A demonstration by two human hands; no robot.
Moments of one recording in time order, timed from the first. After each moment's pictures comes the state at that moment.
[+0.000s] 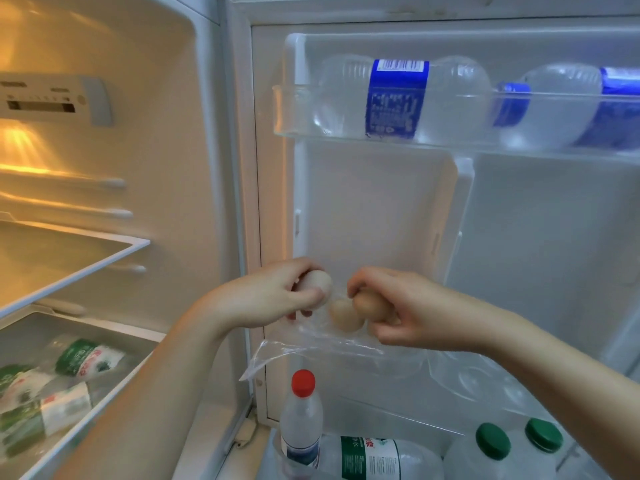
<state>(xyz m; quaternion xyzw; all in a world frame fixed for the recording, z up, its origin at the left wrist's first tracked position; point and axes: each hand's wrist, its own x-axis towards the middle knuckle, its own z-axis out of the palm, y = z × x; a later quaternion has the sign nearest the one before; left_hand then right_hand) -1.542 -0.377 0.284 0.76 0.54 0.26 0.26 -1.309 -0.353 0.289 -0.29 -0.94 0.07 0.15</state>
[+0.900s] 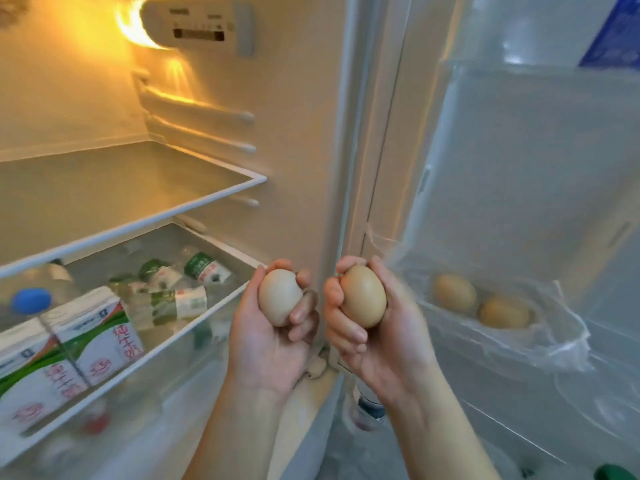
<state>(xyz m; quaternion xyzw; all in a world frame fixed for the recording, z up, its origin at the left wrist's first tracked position) -1.558 -0.470 0.212 0.09 0.16 0.81 0.55 -1.451 -0.425 0.235 -0.09 -0.32 0.88 0.34</state>
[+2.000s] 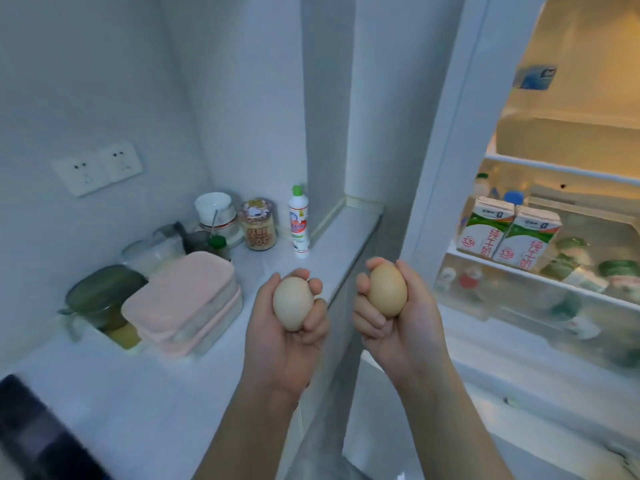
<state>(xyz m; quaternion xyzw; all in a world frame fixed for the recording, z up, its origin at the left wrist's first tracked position) -1.391 -0.778 0.178 -0.12 0.22 0.96 -0.09 -1.448 -0.660 0.187 0.02 -0.28 0.91 -0.29</state>
